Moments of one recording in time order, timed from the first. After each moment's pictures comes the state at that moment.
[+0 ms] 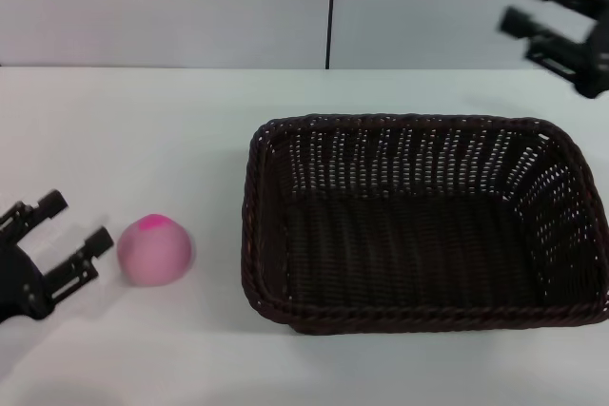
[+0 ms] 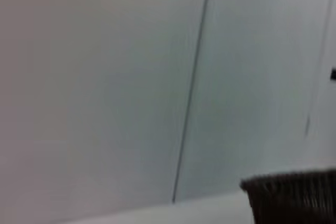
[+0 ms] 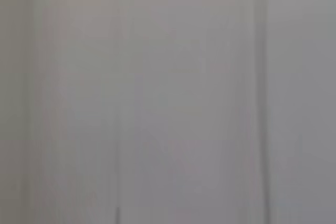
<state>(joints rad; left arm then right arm) -0.21 -2.06 -0.17 0.35 2.32 1.80 -0.73 0.29 2.08 -0.94 -0.82 -1.30 -1.50 1.19</state>
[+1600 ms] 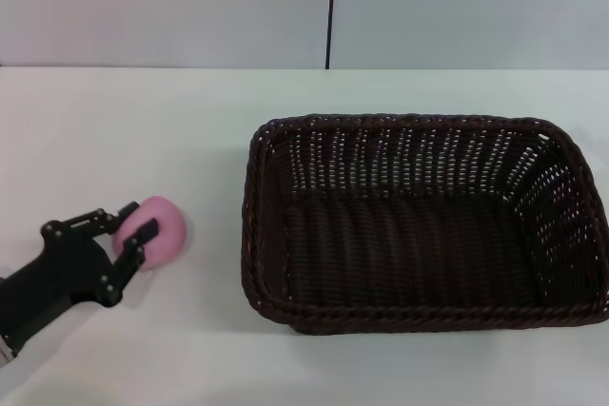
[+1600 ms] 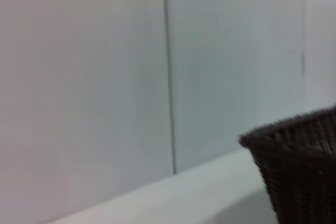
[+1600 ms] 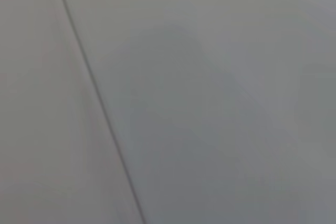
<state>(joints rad) -0.27 -2.06 -0.11 0.19 2.31 1.56 -0.46 0.20 2.08 -0.76 -0.37 -1.13 -1.58 1.03</state>
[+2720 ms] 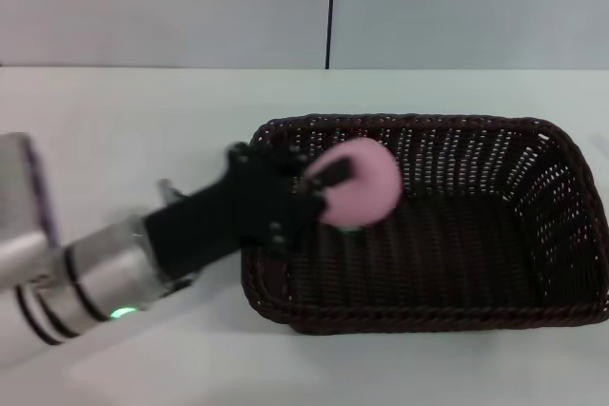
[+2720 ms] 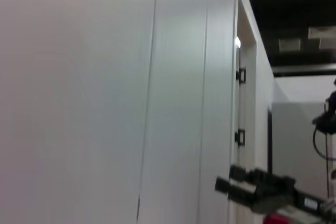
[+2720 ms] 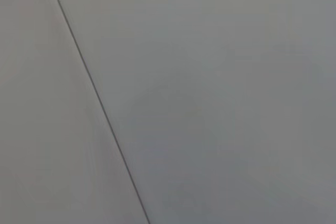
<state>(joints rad) -0.54 -2.07 0.01 -0.09 2.31 1.68 -0.52 0.19 2.08 -0.68 -0.31 -1.13 -1.73 1.03</state>
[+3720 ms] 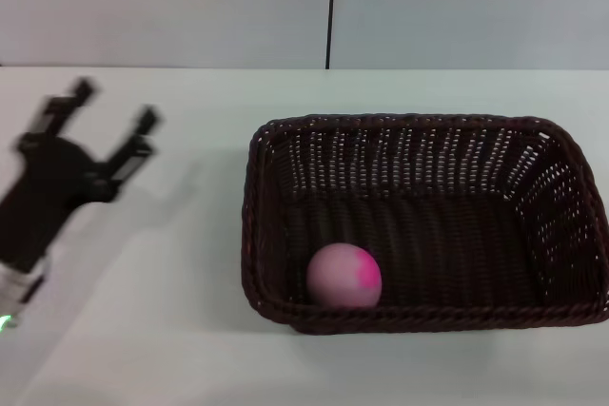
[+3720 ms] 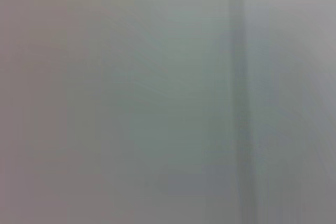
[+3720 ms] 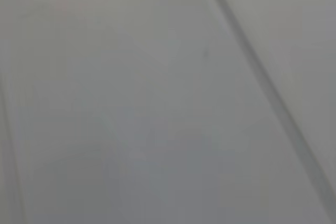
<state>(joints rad) -0.26 -2.06 -0.50 -0.08 2.30 1.63 -0.33 0.18 2.08 -0.33 -0.10 -1.13 -1.78 0.77</state>
